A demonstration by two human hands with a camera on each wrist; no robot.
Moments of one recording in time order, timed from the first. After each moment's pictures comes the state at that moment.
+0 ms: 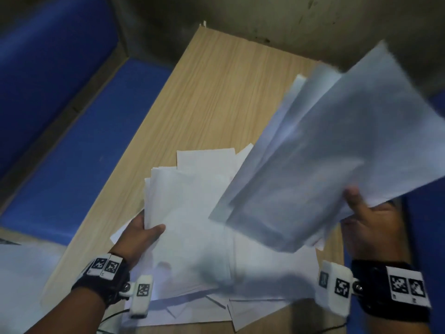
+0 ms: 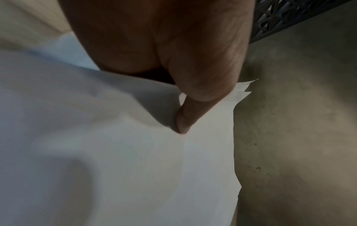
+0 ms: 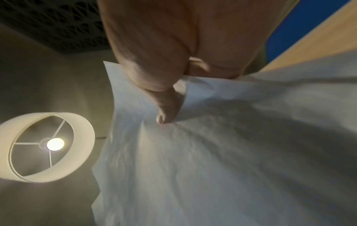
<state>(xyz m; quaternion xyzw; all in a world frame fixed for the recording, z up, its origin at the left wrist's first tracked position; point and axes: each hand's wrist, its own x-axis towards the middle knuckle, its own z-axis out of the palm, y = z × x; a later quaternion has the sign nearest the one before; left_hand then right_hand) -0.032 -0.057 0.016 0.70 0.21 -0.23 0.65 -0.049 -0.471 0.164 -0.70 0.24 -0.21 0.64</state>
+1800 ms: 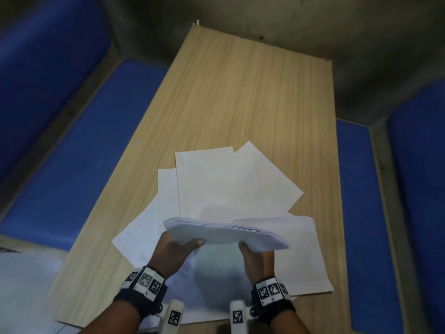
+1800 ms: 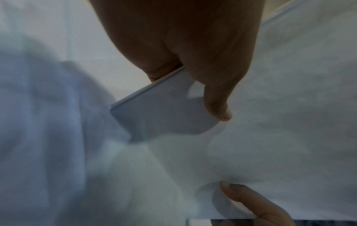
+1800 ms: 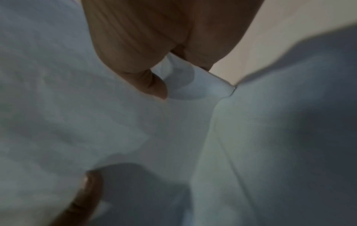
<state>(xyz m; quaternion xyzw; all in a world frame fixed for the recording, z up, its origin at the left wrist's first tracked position) -0.059 -0.117 0.014 0.76 0.13 -0.22 0.60 -0.105 -0.334 -0.004 -0.78 0.27 -0.01 0.57</state>
